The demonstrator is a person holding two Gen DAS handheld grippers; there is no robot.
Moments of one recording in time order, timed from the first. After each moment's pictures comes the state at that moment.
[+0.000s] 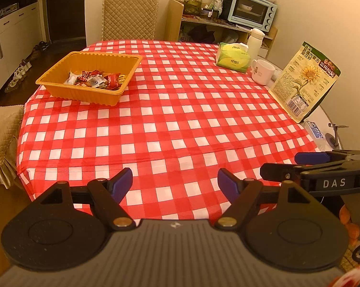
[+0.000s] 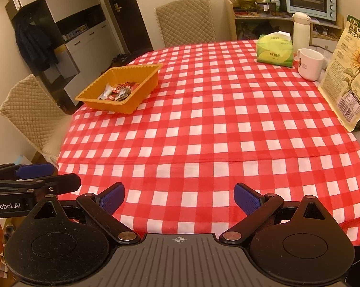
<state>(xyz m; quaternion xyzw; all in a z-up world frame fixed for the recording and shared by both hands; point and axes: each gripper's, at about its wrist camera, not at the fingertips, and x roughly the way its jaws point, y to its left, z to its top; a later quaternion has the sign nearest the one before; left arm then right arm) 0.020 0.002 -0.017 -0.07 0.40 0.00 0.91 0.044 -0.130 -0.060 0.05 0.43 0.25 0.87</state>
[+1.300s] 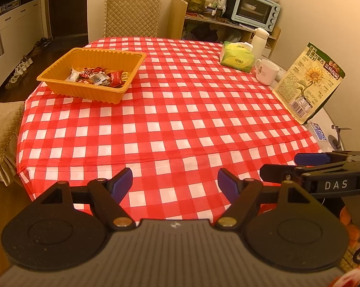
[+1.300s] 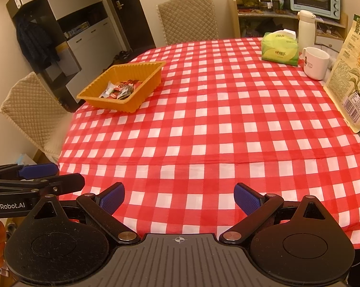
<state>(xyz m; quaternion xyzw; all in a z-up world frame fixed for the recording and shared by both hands) 0.028 0.006 -0.023 -0.08 0.40 0.01 0.91 0.050 -0.117 -0.064 0.05 0.43 0.26 0.86</state>
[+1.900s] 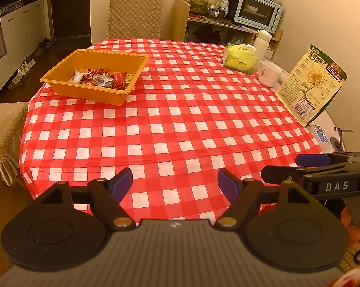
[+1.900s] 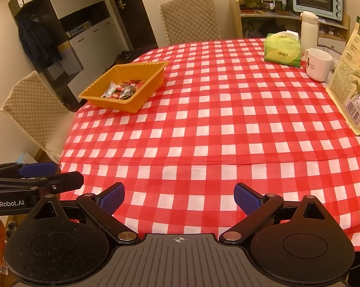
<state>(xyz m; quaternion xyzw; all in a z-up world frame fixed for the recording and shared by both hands) 0.025 0.007 -0.020 -0.08 0.40 0.01 0.91 0.050 -0.114 -0.064 0.04 0.43 0.26 0.86</state>
